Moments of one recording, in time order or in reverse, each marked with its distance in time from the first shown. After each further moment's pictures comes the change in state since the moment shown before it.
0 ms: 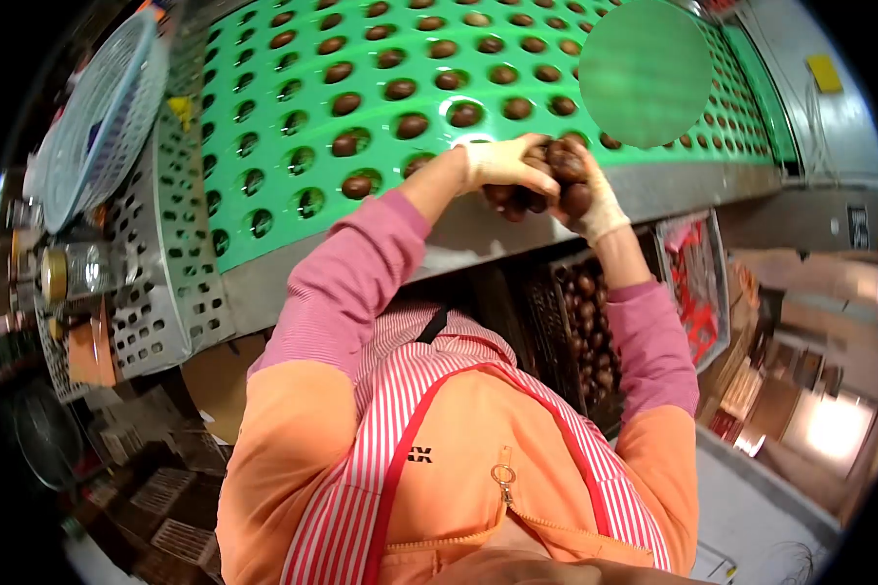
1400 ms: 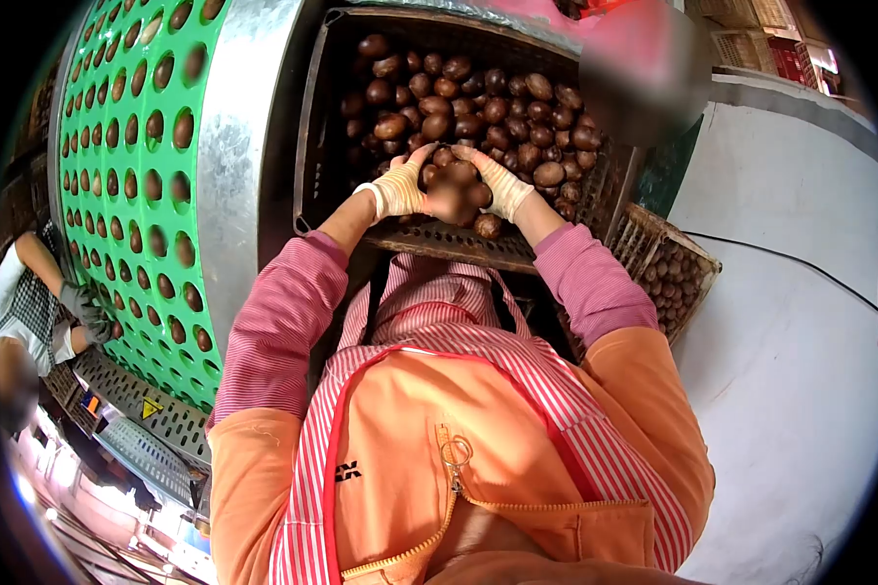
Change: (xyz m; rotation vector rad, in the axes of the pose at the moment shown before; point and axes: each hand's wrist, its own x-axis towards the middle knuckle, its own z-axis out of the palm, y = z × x) left_hand 0.167 -0.190 0.266 0.866 -0.635 -0.483; right_hand -0.129 0.292 -0.271 0.734 0.293 0.067
